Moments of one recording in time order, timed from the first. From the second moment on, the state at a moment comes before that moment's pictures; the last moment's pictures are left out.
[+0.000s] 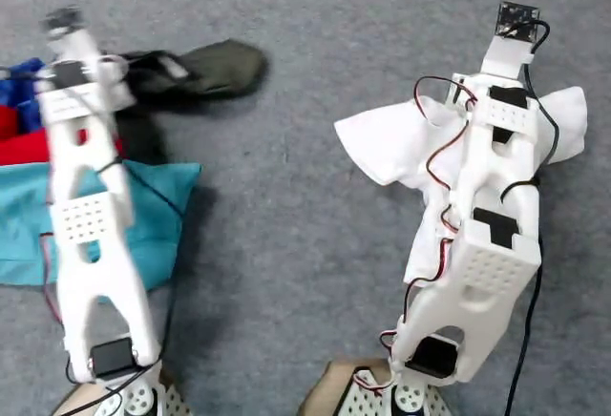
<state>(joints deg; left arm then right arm) -23.3 72.6 -83.7 80.7 1.9 15.7 31.1 -8.7 37.4 -5.3</state>
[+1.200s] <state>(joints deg) -46.9 36.5 -73.5 100.4 -15.4 12.7 27.7 -12.4 54.4 -2.6</state>
